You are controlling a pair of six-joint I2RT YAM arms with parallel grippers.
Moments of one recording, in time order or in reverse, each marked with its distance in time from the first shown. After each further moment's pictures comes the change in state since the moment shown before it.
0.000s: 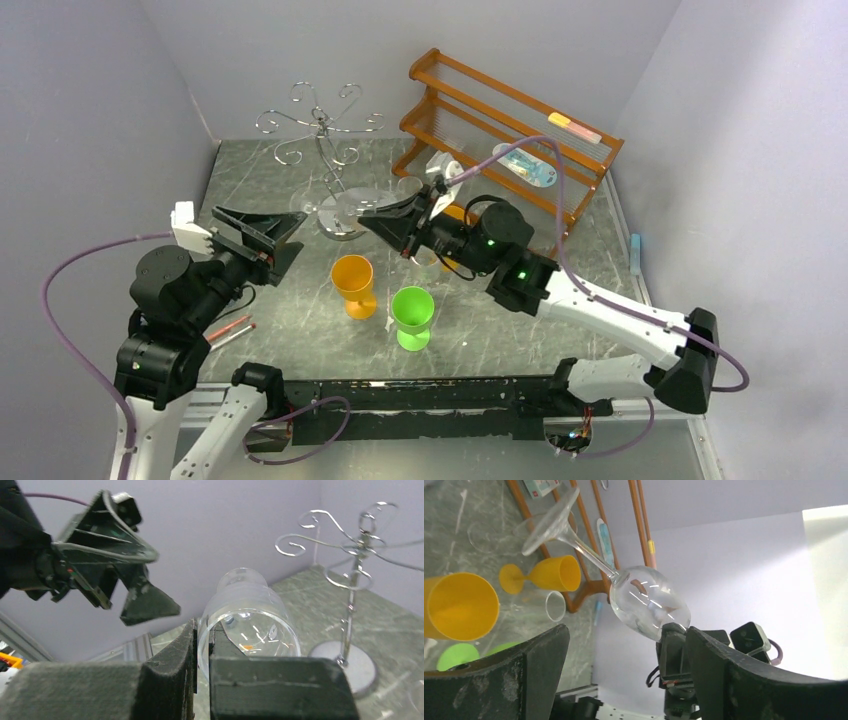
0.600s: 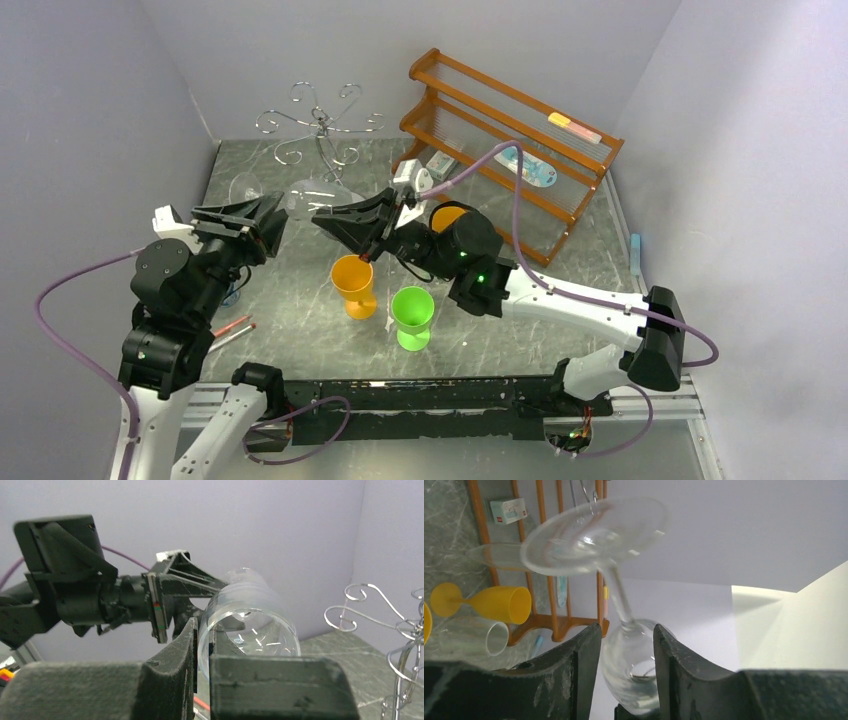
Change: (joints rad) left arm 0.000 0.022 -0.018 0.103 -0.185 -0.326; right arm 0.147 0.212 0.127 0.281 0.024 -0.092
